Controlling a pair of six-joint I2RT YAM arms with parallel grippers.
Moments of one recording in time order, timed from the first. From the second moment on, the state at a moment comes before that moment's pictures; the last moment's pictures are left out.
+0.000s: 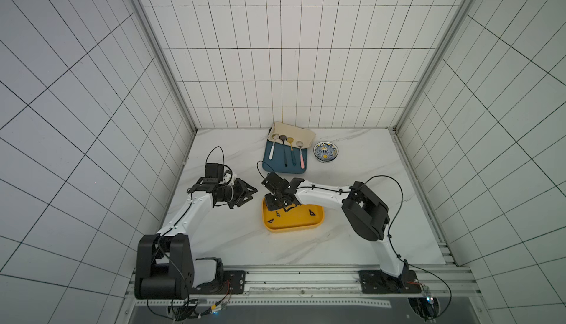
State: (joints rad) left arm 0.00 1.30 0.77 -0.53 0.74 -0.75; right arm 1.10 2.15 1.57 -0.50 0.01 0.61
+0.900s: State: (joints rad) left arm -0.05 1.27 0.77 -0.53 0.73 -0.75; right arm 1.09 1.94 1.49 -0.52 0.12 0.61
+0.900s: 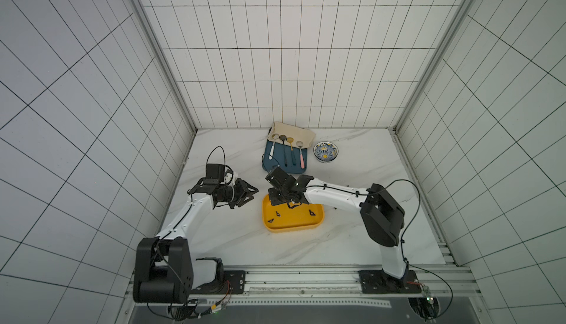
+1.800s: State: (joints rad) left arm -0.72 1.66 1.17 -0.32 0.63 -0.87; right arm 0.37 1.59 0.96 -0.50 0.29 0.58
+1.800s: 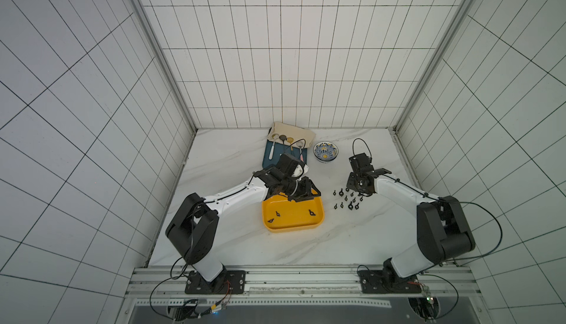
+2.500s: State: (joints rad) left arm -0.73 1.72 1.20 -0.30 0.65 -0.87; right arm 0.26 1.78 1.02 -0.42 0.26 0.55
